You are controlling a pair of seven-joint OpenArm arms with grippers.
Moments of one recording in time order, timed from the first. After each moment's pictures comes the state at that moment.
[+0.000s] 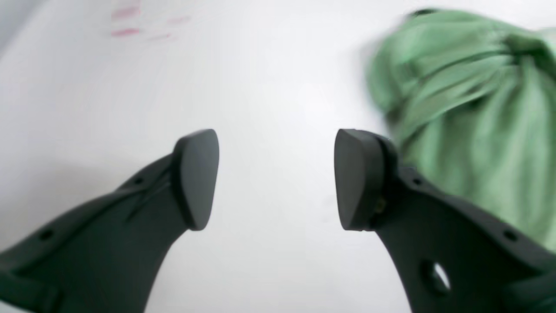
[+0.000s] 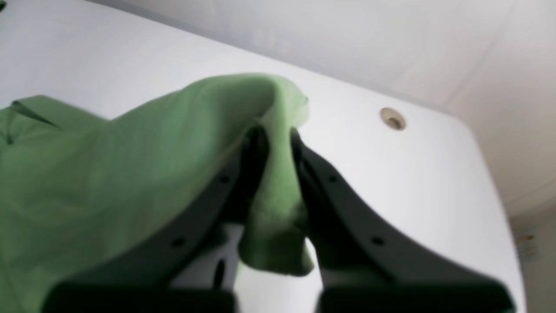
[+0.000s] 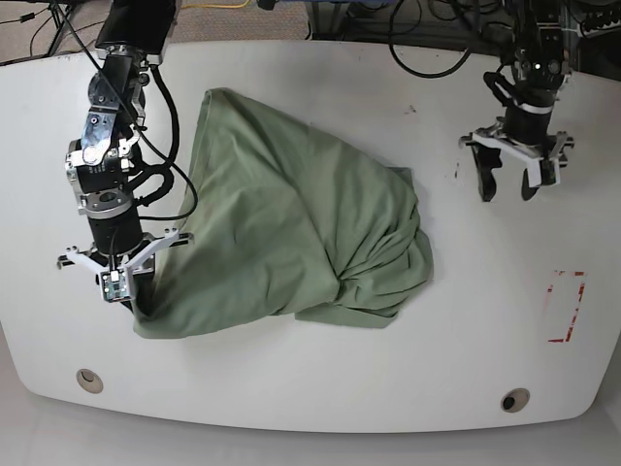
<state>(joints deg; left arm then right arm) 25.3 -12.0 -13.9 111.6 -19.3 -5.8 23.4 1.2 11.8 12.8 114.2 3.5 17.4 -37.5</state>
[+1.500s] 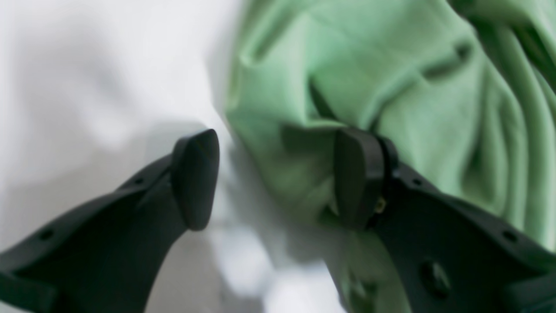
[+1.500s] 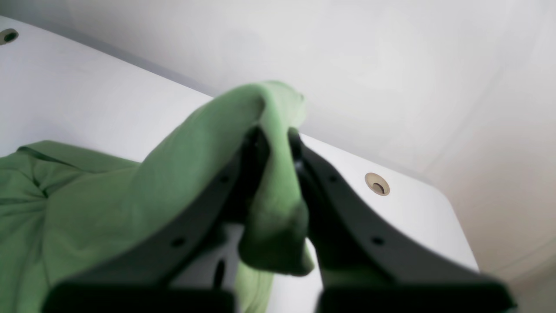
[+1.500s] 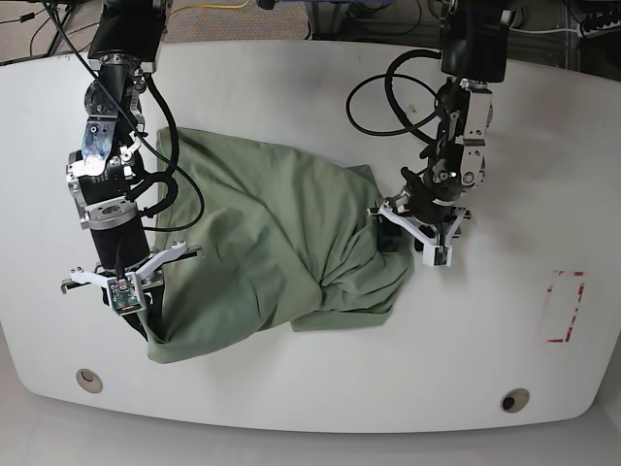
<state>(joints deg) -6.5 -4.7 5.7 71.4 -19.4 -5.6 23.0 3.2 14.3 9.2 114.1 3.2 17.6 -29.9</state>
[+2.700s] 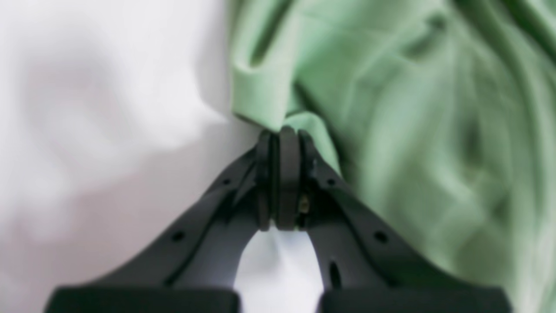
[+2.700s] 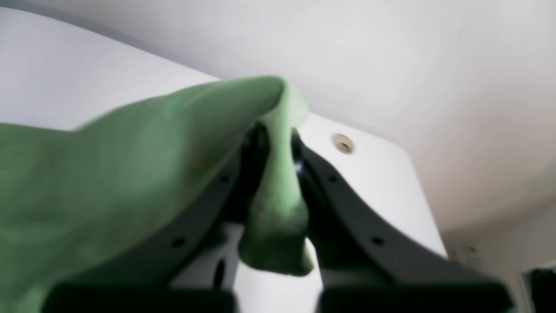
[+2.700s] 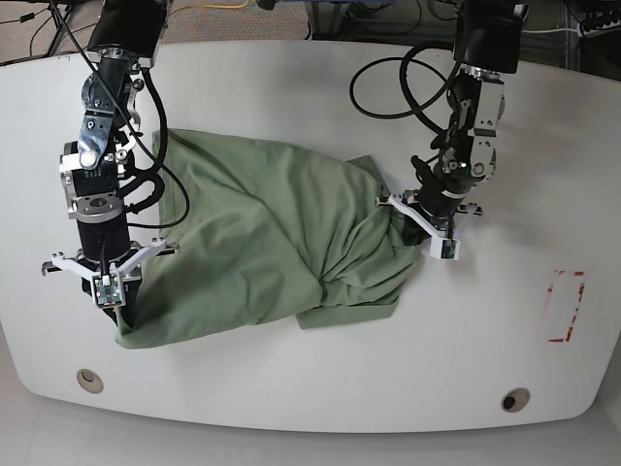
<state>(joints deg) -2.9 -9.3 6.1 79.4 -19.4 -5.4 25.5 2.9 12.9 12.4 113.7 -2.8 16.5 -33.4</state>
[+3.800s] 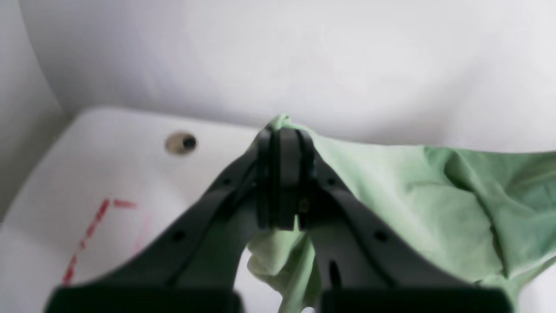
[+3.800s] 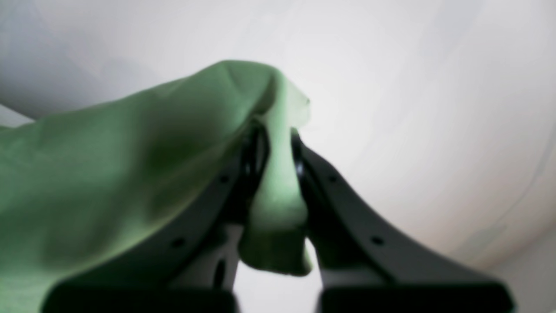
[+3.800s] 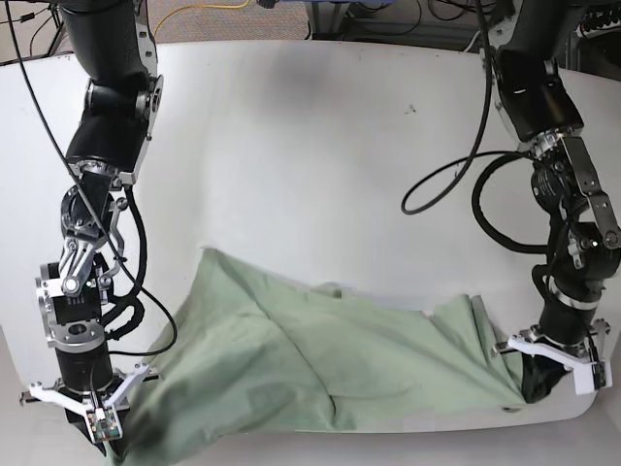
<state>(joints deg) -24.6 -13.5 -14.1 103.3 -24.5 -5.6 47.1 32.3 15.5 6.7 99.1 -13.4 21.8 -32.8</state>
